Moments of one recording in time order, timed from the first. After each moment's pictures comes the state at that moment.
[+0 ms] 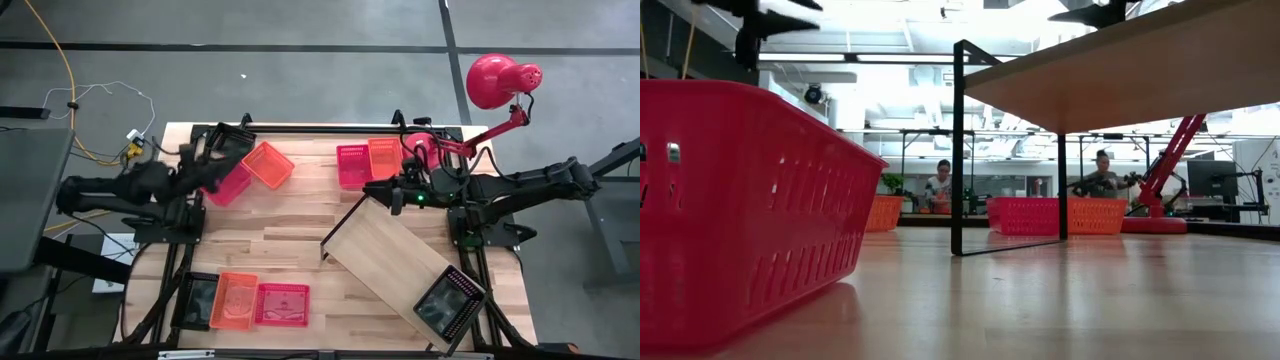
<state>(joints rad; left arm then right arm) 0.09 0.44 0.58 -0.23 -0.62 -0.77 0.11 0.96 0.74 0.08 0.30 0.86</state>
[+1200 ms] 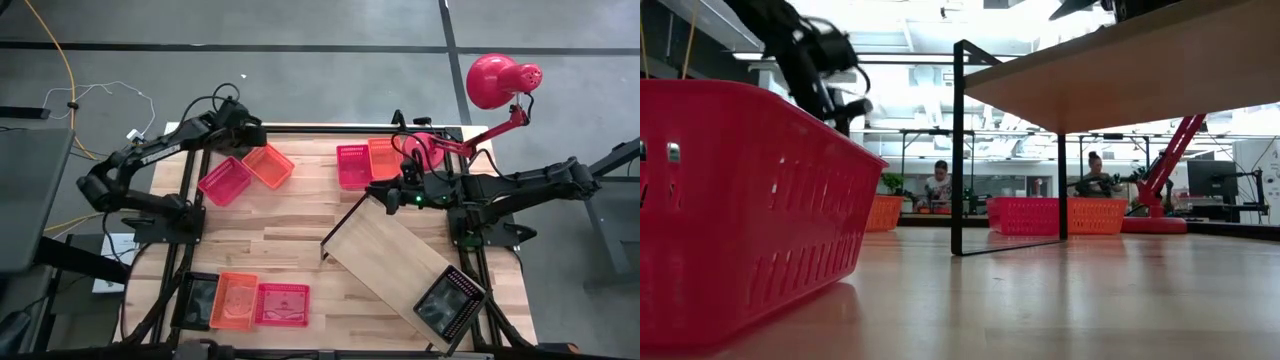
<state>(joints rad) 0.95 1.30 0.89 -0.57 -0.16 -0.62 0.11 0.96 0.74 -0.08 0.41 0.88</state>
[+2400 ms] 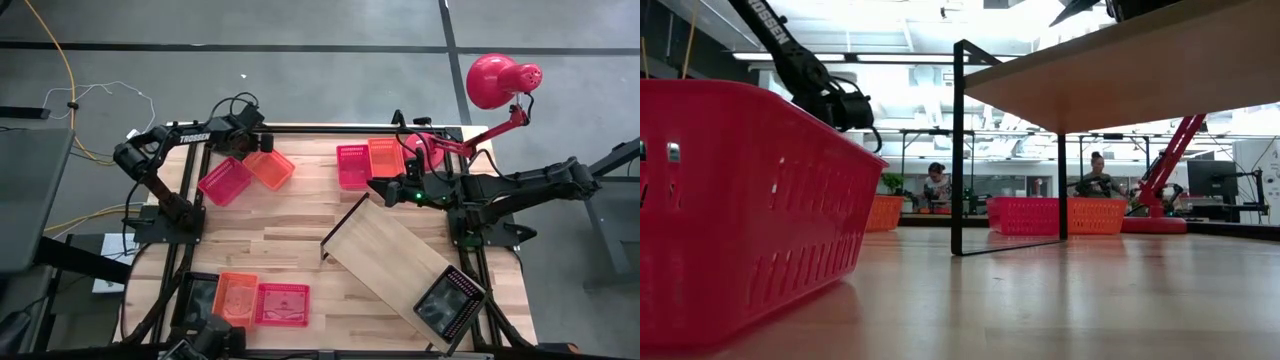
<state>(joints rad) 0.99 1.63 0.89 -0.44 -0.22 -0.58 0.11 0.96 0.74 -0.09 0.49 0.99</state>
